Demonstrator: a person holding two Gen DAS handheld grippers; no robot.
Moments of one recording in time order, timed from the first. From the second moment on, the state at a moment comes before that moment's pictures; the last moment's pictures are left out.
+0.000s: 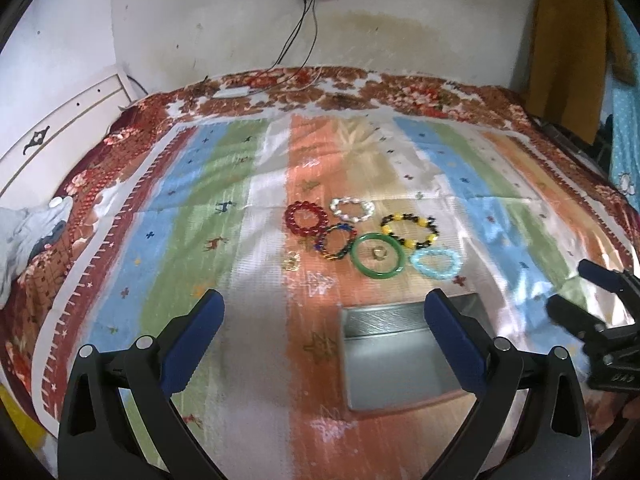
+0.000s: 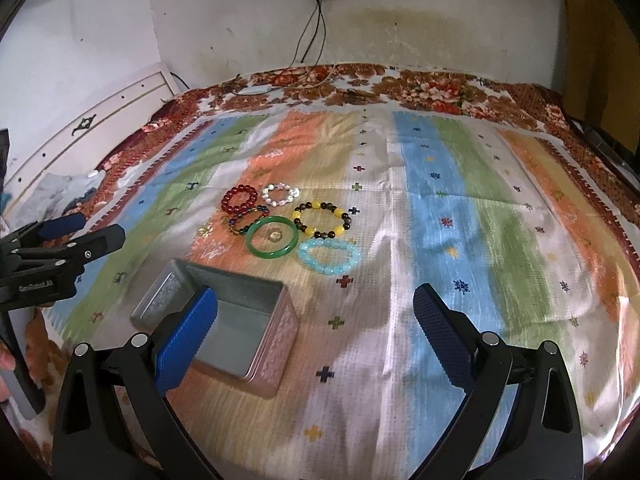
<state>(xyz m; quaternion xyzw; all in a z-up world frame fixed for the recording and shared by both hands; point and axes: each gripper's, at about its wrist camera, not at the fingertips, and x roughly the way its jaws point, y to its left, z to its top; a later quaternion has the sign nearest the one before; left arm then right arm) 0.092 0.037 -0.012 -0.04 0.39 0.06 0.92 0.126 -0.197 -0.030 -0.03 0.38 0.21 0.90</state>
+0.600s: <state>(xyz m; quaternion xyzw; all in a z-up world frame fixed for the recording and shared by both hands) 0.167 0.083 -0.047 -0.09 0.48 0.09 0.87 0.191 -0.196 -0.045 -0.02 0.45 0.18 0.87</state>
